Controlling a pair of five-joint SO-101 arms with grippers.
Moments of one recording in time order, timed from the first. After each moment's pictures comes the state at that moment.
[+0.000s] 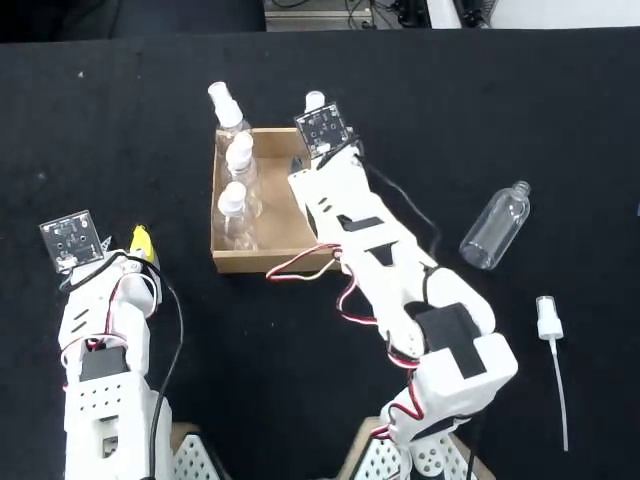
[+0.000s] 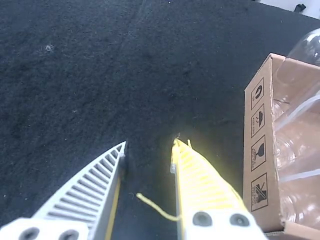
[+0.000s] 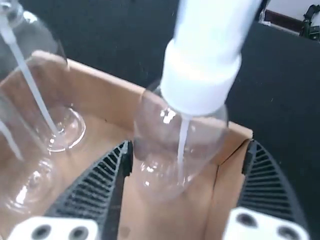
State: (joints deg) left arm -18.2 -71.5 92.0 13.0 4.9; right arm -17.5 9.3 40.9 -10.2 9.1
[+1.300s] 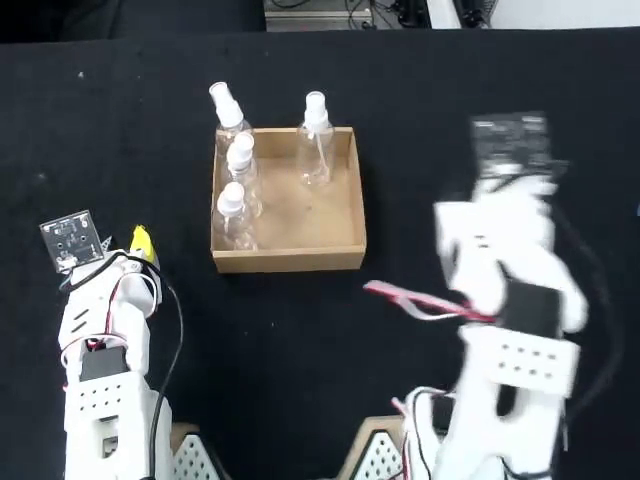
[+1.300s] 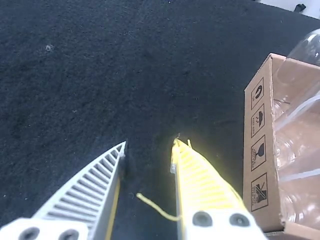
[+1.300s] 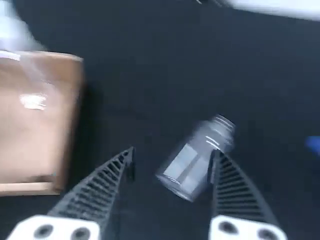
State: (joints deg) left arm -18.2 -71.5 92.0 13.0 4.9; right arm 14.6 -52.8 38.5 63.9 13.5
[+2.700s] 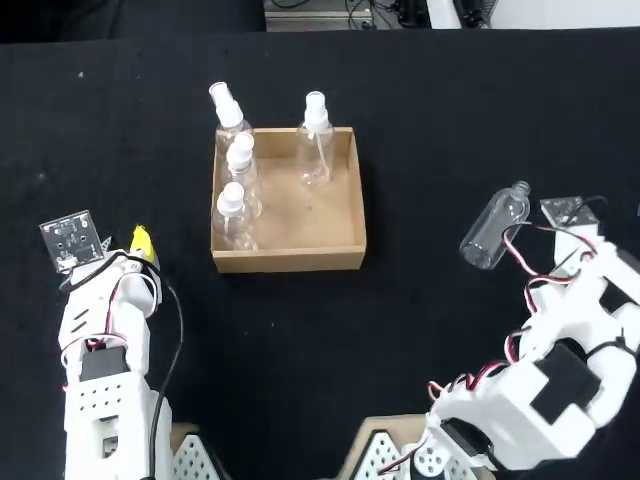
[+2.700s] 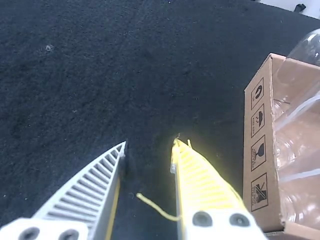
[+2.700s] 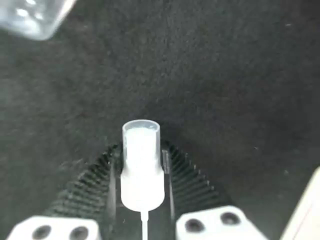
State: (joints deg) left arm -18.2 -71.5 92.0 13.0 4.9; right arm 47.6 1.4 32.1 59.1 52.4
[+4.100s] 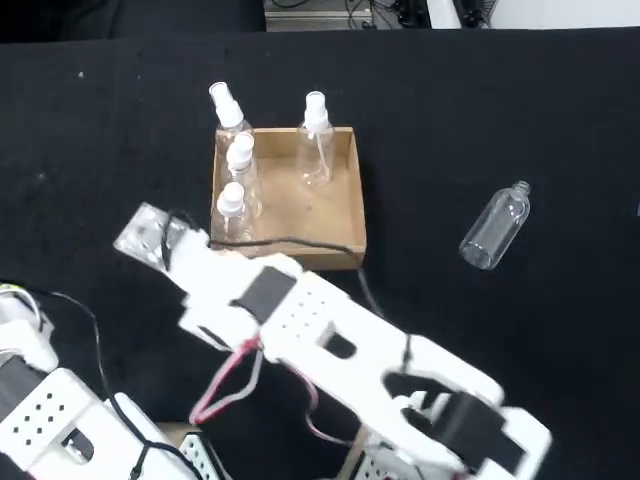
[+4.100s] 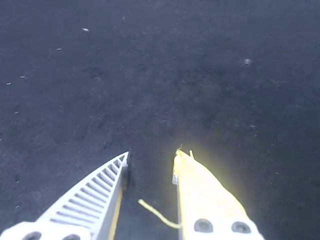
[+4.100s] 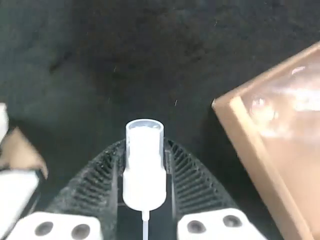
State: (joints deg) left arm -55.0 -71.5 65.0 52.1 -3.2; right arm -54.9 -15.7 29.8 58.0 6.8
